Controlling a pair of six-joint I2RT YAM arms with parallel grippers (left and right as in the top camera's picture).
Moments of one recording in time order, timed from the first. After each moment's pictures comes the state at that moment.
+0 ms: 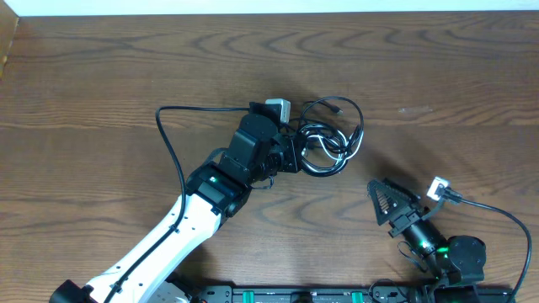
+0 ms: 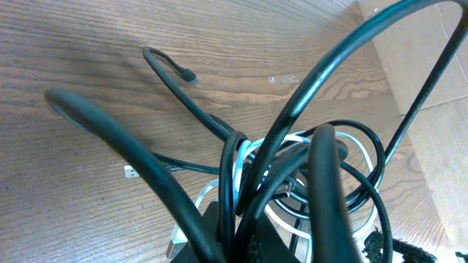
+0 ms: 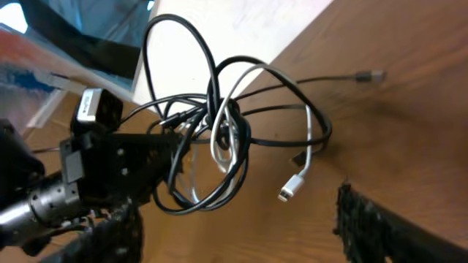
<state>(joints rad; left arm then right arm) -0.61 1.29 0.85 -0.16 0.21 -0.65 0.09 0.02 0.01 -0.04 -0.51 0.95</state>
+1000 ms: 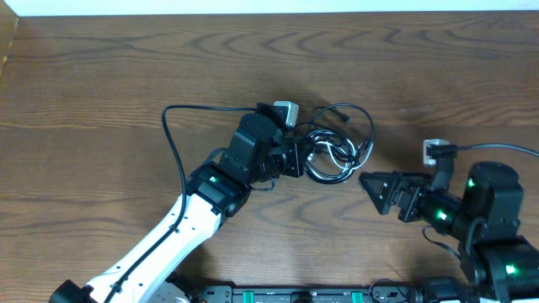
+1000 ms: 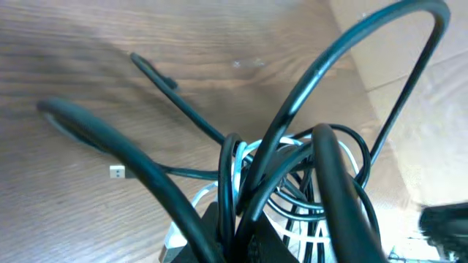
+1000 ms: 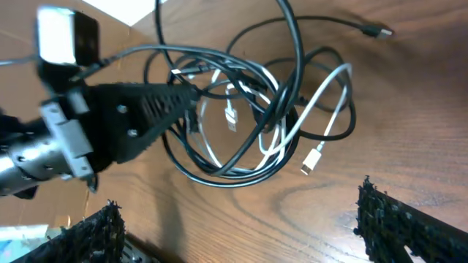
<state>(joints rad) -0.61 1.29 0.85 -0.13 0.34 -0.62 0.09 0.69 0.79 -0.77 -0.61 0.46</state>
